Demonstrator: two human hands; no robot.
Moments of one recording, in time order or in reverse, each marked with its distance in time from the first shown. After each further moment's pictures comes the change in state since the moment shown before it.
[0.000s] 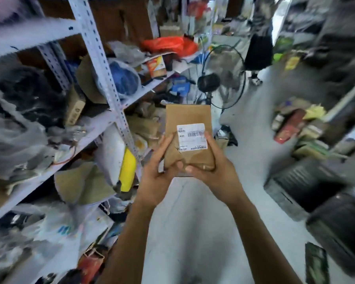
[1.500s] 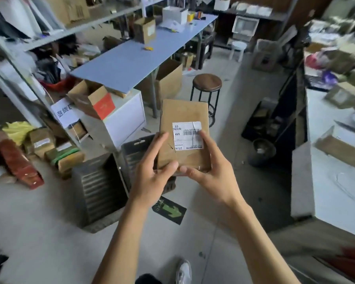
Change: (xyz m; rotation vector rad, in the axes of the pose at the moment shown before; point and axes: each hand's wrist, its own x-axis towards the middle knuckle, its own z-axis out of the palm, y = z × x) left_hand 0.052 0.107 0.736 -0.366 -1.511 0.210; right_hand -0.197 0.123 -0.537 -0.326 1.525 0.484
